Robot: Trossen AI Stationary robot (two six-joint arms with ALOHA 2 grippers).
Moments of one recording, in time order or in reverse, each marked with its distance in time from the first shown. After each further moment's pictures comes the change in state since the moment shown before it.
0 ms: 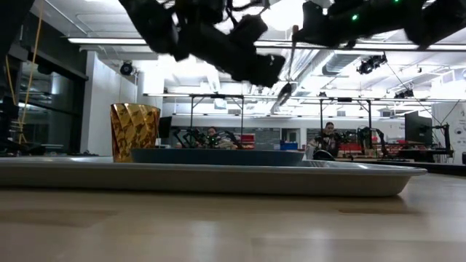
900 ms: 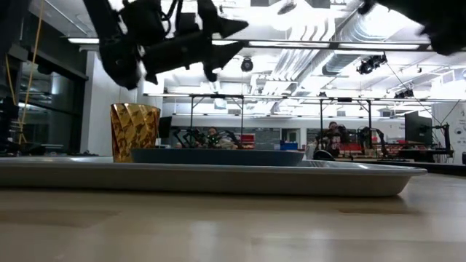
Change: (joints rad) left arm 0.213 -0.115 -0.389 0.847 0.674 -0.753; right arm -0.025 -0.193 -0.173 0.523 -0.531 -0.058
